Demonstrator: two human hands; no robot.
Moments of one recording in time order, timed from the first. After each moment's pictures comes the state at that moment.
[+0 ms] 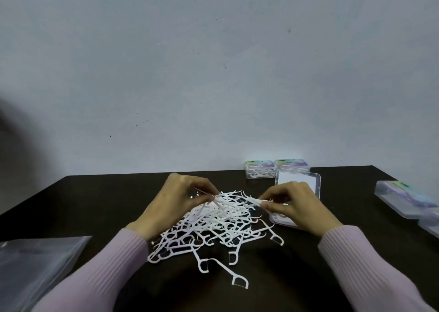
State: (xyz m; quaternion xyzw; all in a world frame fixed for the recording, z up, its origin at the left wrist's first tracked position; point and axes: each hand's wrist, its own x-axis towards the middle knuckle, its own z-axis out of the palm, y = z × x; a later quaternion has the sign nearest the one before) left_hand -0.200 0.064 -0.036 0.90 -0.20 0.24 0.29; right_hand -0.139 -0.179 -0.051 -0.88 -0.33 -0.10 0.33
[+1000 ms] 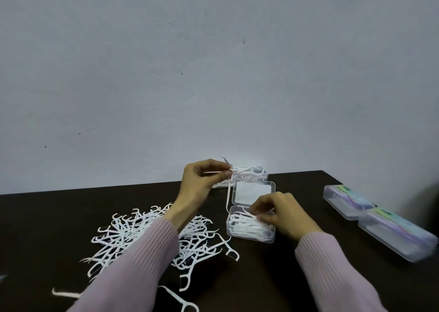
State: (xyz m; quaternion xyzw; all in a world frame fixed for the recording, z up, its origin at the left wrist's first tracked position) left_hand -0.112 -0.047 -0.031 0.70 -0.14 0.19 0.68; right_hand -0.111 -0.235 -0.064 -0.94 -0.18 -0.06 0.30
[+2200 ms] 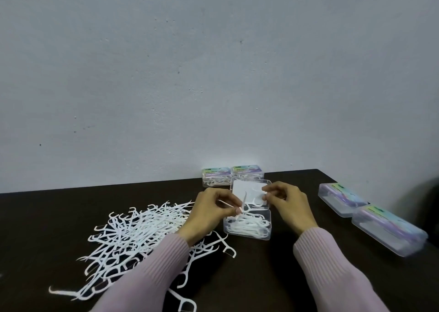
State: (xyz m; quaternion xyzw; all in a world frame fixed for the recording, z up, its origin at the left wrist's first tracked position) left_hand -0.115 -0.057 -0.075 0.84 -0.15 0.10 0.51; right_hand -0.107 -0.239 -0.064 -0.85 -0.04 -0.13 0.50
